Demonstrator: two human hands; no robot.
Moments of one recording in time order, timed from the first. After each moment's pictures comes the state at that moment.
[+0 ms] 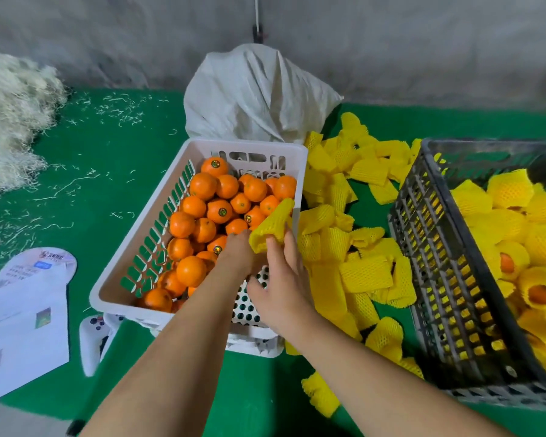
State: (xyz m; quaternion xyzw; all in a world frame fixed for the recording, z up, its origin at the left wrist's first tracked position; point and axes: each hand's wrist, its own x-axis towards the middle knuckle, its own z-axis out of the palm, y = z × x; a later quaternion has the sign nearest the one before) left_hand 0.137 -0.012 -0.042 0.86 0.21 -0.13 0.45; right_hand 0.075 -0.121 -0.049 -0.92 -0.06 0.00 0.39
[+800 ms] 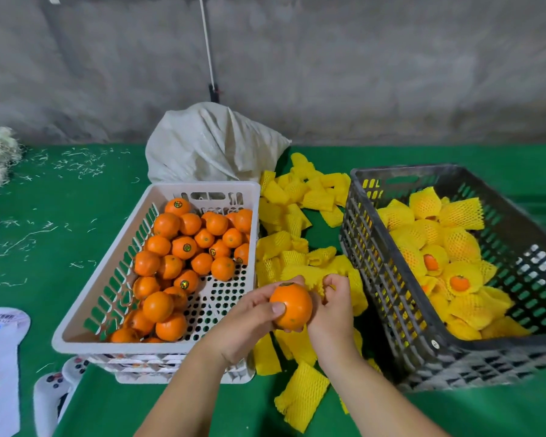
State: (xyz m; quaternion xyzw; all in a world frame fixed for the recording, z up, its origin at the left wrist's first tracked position) left_hand 0.044 -0.069 -0.013 0.61 -0.12 -0.28 0.73; right_hand 0.020 -0.223 -0.025 -0.71 0.21 -0.11 0.66
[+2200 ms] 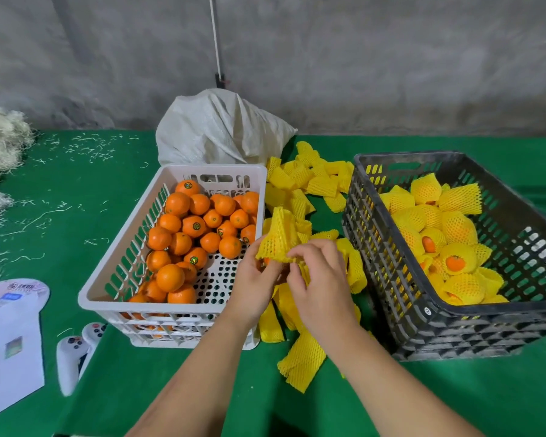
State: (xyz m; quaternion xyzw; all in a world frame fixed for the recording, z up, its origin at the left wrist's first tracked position) left_hand 0.037 -0.085 -0.029 0.61 -0.07 -0.05 0.79; right_hand -0.012 -0.213 0.000 -0.89 -0.05 -0.26 0.37
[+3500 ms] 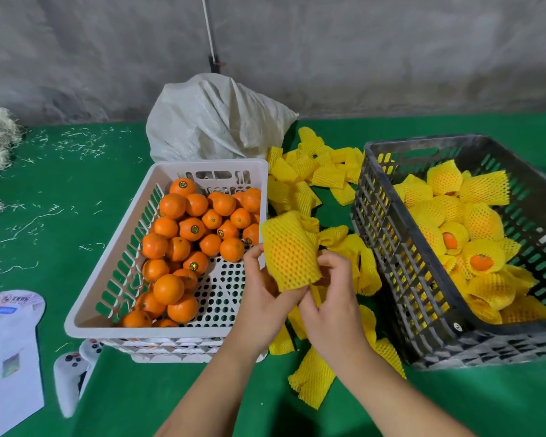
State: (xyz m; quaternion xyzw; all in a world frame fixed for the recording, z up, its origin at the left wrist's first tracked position) left_hand 0.044 -0.082 -0.045 0.65 -0.11 -0.03 0.75; right_hand 0.006 -0.212 -0.034 -0.81 -0.02 -0.23 0.54
